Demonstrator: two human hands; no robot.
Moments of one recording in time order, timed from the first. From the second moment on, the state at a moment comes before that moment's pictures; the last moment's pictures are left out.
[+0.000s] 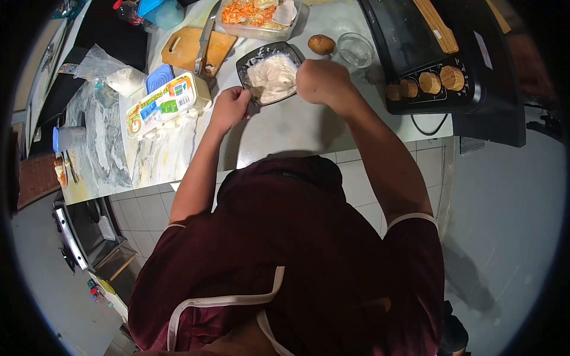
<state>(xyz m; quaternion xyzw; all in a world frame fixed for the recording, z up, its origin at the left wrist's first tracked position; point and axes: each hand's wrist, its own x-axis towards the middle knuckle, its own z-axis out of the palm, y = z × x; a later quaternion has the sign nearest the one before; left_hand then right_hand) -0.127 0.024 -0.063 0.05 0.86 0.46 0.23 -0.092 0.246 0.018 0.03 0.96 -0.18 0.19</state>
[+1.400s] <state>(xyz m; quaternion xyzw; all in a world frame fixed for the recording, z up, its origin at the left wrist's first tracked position) -0.140 0.004 -0.055 0.11 0.87 0.41 0.23 -0.085 0.247 0.031 -0.10 0.99 0.00 0.07</state>
